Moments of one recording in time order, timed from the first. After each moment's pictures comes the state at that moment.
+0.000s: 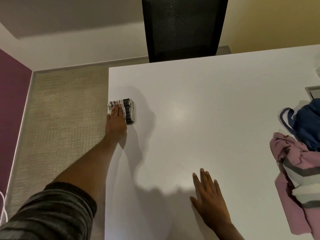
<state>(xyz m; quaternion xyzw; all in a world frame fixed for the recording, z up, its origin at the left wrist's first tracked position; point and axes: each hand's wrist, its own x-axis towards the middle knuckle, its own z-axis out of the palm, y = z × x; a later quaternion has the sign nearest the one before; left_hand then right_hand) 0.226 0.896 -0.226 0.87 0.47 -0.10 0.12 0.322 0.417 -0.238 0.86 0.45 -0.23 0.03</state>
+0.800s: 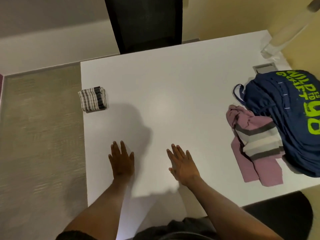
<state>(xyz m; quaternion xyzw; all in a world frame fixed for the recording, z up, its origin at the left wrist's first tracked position) 0.161 0.618 -0.240 0.82 0.51 -0.12 0.21 0.339 0.403 -0.218 0.82 0.50 -0.28 0.08</state>
